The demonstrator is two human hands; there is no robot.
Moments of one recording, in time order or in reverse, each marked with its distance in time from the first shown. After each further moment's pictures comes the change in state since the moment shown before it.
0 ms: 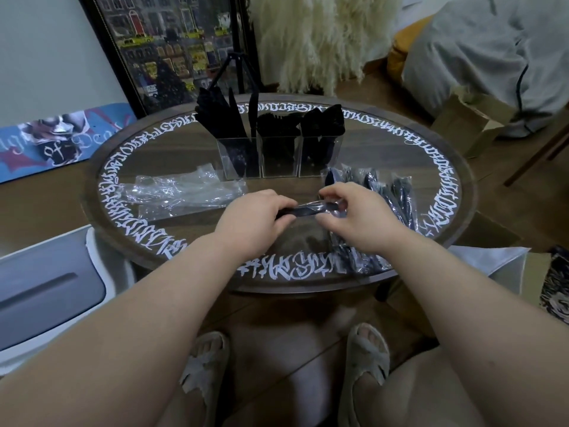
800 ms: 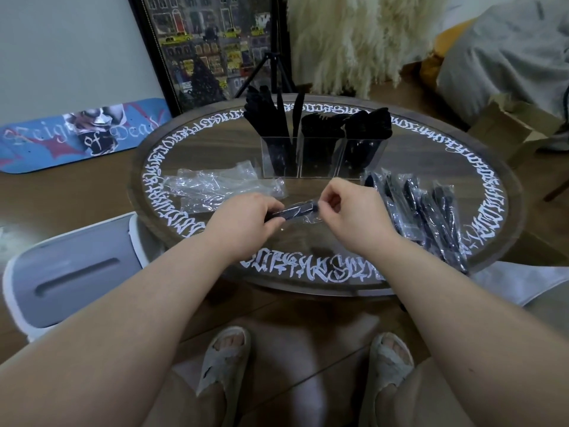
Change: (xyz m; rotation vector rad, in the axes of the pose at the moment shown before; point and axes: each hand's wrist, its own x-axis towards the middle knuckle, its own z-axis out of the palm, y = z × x) left_hand -0.035 -0.053 -0.027 -0.028 -0.048 -0.156; right_hand 0.022 -0.056 0.042 -0.020 0.127 -0.043
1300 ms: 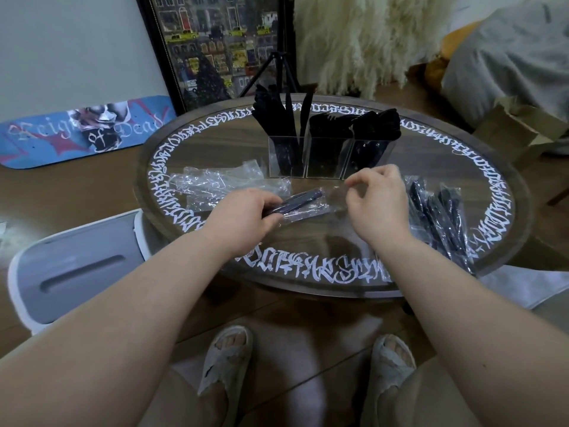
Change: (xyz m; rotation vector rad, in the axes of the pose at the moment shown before) left_hand -0.002 -0.010 -0.005 -0.097 0.036 -0.026; right_hand 0.010 0.005 -0.002 0.009 0.211 0.251
